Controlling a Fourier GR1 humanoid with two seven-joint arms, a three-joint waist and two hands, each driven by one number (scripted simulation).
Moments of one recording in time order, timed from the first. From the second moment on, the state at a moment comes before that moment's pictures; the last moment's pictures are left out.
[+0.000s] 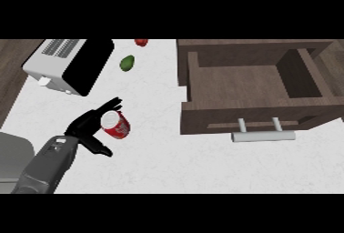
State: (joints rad) left arm -0.63 0.29 0.06 -0.24 -0.08 -0.67 -0.53; right arm 0.42 -0.06 -0.67 -2.22 -0.51 0.49 0.19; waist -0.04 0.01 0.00
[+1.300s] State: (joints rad) left arm -0.65 0.16 0.26 -0.33 0.14 -0.53 -0.48; right arm 0.47 -0.02 -0.72 -2.27 -0.55 0.50 0.23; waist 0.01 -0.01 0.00
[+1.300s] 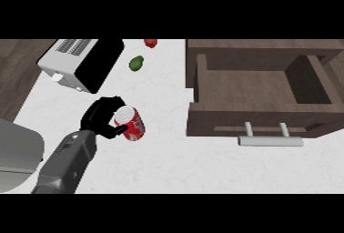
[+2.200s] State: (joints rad) left arm -0.60 0.01 0.14 -1.03 0.27 0.05 -0.15; right arm 0.50 -0.01 -0.73 -2.30 -0.58 0.48 0.25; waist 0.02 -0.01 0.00
